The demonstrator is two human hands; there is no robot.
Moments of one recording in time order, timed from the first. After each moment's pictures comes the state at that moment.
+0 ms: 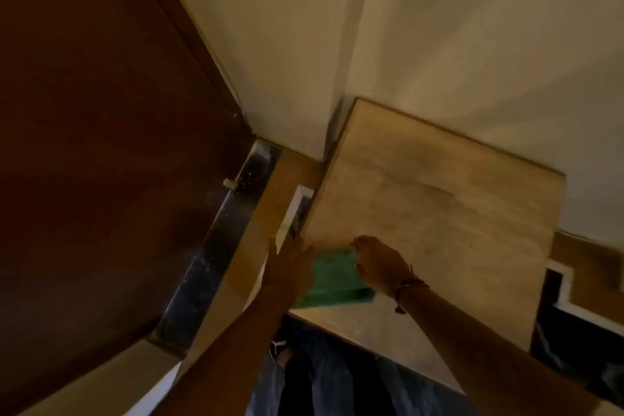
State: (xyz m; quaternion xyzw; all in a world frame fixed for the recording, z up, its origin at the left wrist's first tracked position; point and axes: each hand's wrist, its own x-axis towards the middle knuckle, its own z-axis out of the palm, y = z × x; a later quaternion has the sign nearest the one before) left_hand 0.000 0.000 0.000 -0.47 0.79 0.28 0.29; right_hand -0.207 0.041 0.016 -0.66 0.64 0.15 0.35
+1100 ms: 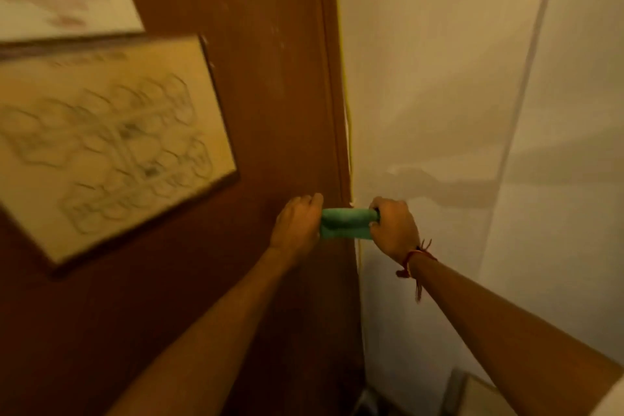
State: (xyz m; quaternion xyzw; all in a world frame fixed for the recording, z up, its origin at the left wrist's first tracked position) left_hand 0.172 -0.222 0.635 -0.60 0.79 -0.06 -0.15; right_hand -0.019 -0.250 0.593 -0.67 0.66 -0.32 0.11
